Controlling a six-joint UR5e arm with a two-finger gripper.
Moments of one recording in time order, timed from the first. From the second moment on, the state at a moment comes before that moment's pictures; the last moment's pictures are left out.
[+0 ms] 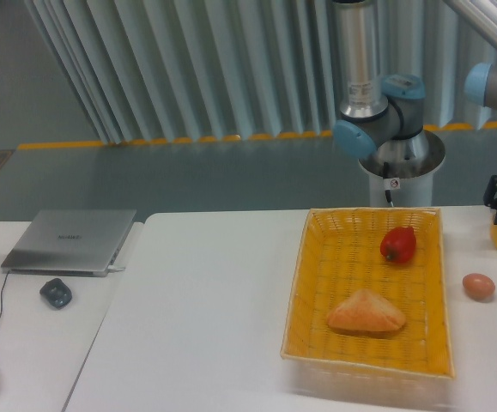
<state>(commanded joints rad) 2.98 -1.55 -2.13 -1.00 1.37 0.92</state>
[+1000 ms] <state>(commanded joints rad) 2.97 -1.59 -2.10 -0.98 1.38 0.92</state>
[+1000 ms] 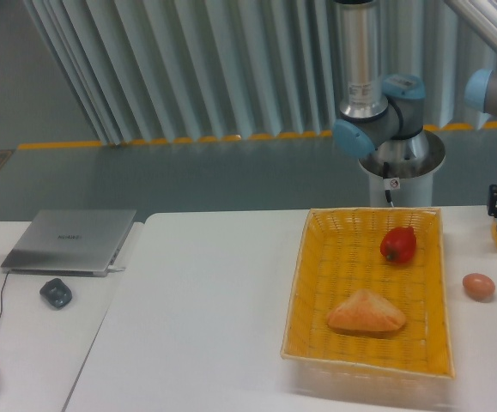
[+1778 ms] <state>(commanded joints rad) 2.77 -1.53 -1.97 -1.10 1.37 0.72</state>
